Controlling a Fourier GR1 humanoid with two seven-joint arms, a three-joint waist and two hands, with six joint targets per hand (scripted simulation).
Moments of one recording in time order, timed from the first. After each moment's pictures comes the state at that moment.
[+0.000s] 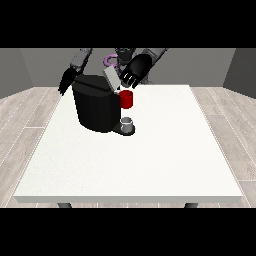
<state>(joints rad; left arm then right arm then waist) -1.21 0.42 0.14 -0.70 -0.73 -0.43 -0.04 -0.43 -0.06 -0.04 -1.26 0.17 -0.17 0.00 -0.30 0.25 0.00</state>
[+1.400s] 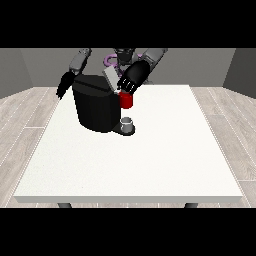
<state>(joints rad) -1.27 0.44 0.14 -0.65 -0.75 -0.41 -0.09 -0.45 -0.08 -0.06 -1.25 0.16 -0.18 -0.01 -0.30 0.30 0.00</state>
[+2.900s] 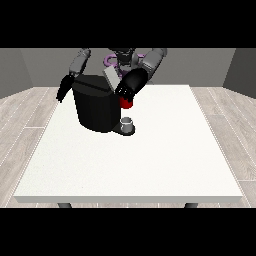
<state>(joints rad) -1.29 0.48 0.11 -0.63 -0.85 -0.27 -0.20 -0.49 -0.08 -0.05 -1.26 0.18 -0.20 0.01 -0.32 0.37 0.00</state>
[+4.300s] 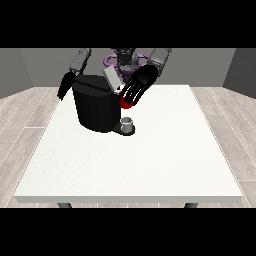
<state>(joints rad) -1.25 0.52 0.09 -0.61 -0.93 -0.20 -0.30 -0.46 -0.07 -0.04 -1.28 0.19 -0.19 0.03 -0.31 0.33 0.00</state>
